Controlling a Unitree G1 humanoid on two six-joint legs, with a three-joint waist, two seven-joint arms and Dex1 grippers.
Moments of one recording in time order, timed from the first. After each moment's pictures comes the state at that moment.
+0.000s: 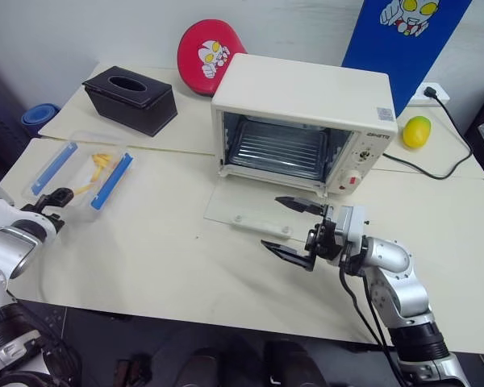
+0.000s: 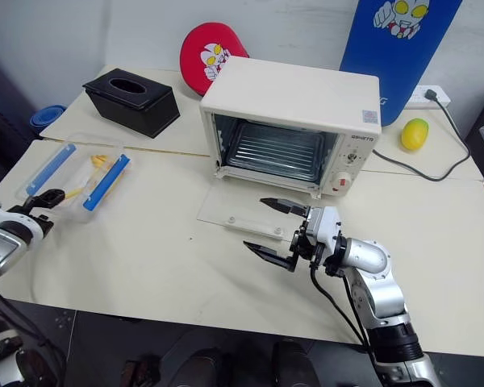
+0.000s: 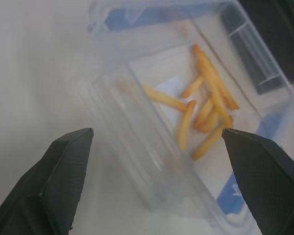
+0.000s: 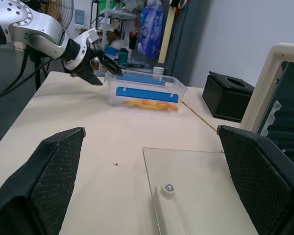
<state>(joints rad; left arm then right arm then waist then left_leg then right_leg) -0.40 0.63 0.75 0.16 -1.13 0.97 0.47 -0.23 -0.40 0.07 -0.14 0.45 -0.11 1.03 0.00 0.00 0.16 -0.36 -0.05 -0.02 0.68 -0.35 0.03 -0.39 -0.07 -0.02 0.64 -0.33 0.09</state>
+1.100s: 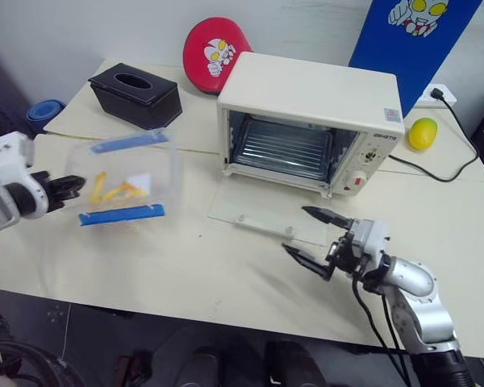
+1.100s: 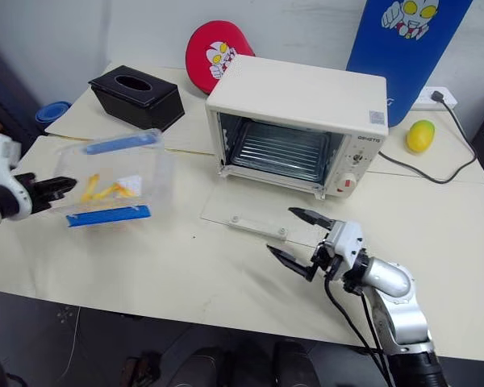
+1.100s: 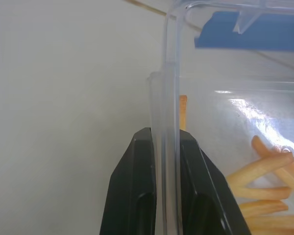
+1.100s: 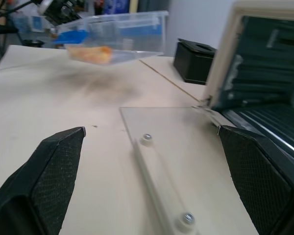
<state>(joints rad) -0.65 0.98 0.33 0.21 -0.82 1.23 -0.26 -0.05 -0.46 -0.06 -0.19 0.43 -0.12 0.90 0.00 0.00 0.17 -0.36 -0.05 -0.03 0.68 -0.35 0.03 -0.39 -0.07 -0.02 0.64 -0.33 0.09</state>
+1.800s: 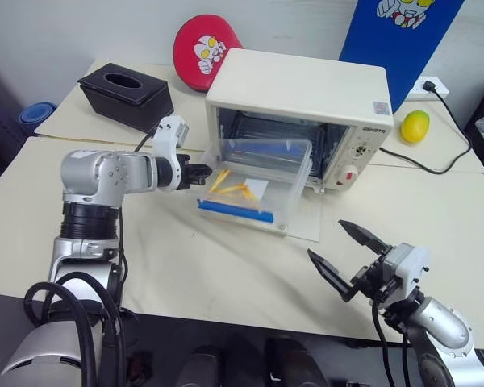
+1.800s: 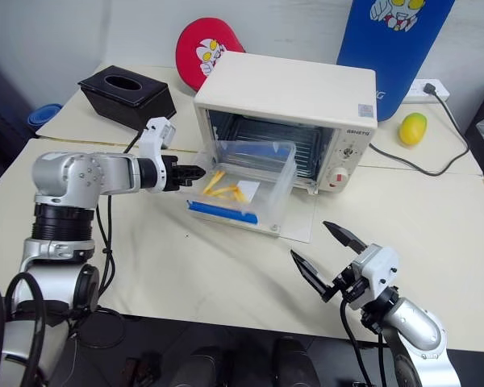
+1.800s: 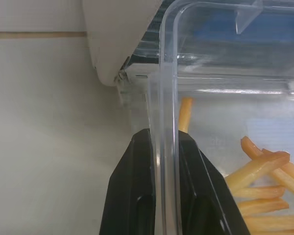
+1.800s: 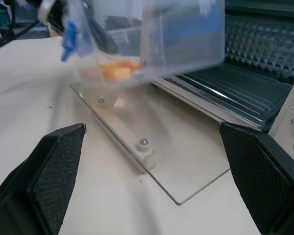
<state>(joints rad) -1.00 0.49 0.04 0.29 -0.61 1.27 -0.26 0.29 -0.42 -0.13 -0.52 0.43 -0.03 0.66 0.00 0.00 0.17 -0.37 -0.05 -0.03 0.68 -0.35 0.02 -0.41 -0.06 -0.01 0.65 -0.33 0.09</state>
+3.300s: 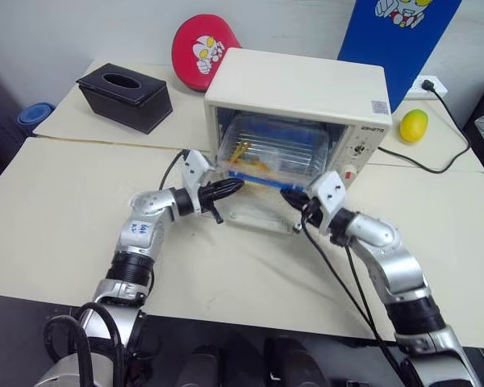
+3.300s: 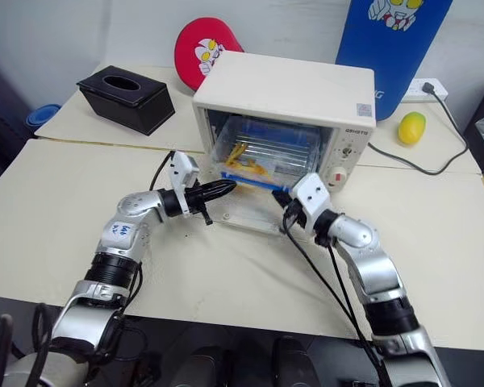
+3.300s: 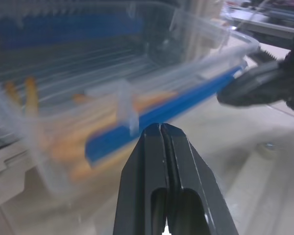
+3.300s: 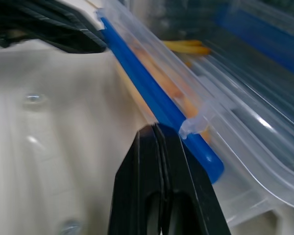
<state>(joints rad) -0.71 0.30 -0.04 0.45 -0.26 0.17 -0.79 -0.45 -0.42 0.10 -0.02 0.18 0.25 0.56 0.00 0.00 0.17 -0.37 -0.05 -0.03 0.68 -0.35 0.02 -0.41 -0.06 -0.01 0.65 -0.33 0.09</state>
